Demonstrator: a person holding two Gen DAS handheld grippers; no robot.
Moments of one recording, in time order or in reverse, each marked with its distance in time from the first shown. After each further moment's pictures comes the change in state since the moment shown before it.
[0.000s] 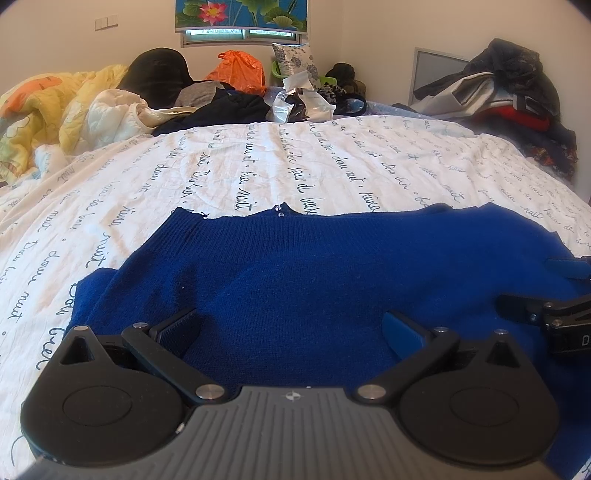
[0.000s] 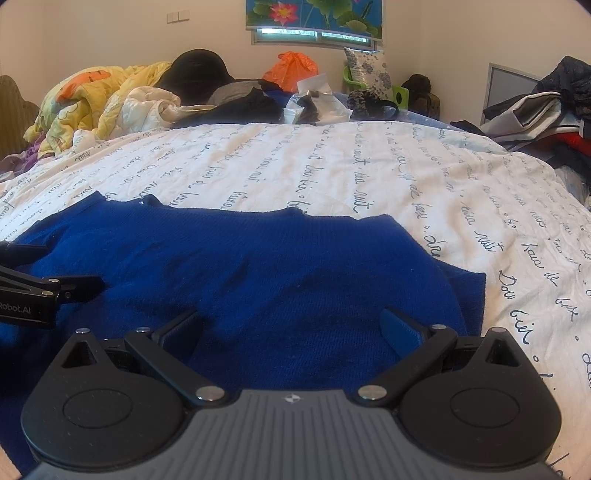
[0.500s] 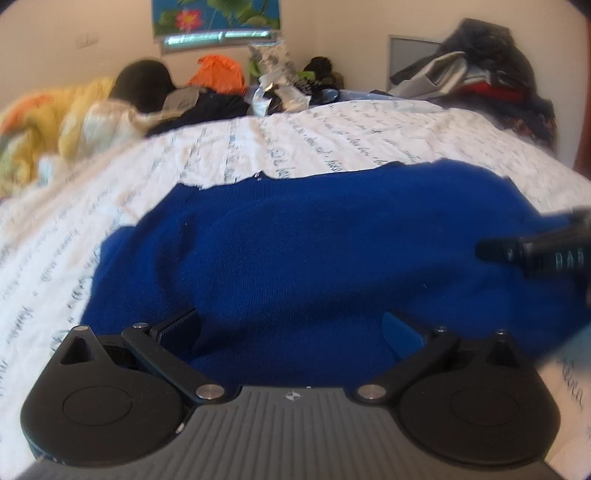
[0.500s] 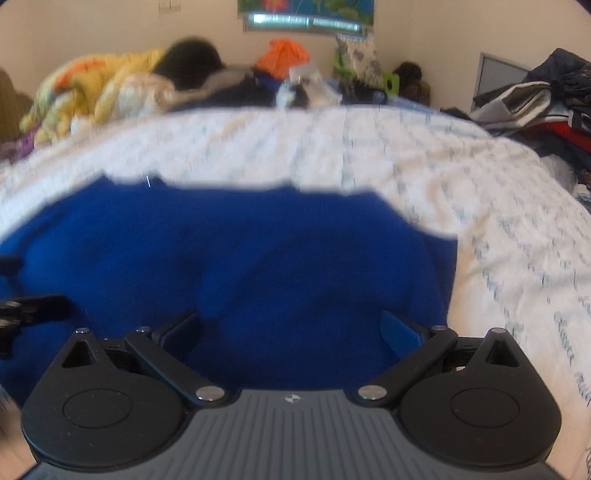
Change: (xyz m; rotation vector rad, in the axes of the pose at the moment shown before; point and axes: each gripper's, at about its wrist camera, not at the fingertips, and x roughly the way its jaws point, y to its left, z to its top) left arm -0.065 -0.020 -0.047 0.103 0.007 -0.011; right arm -0.032 -0.009 -0.027 0.043 0.010 0.017
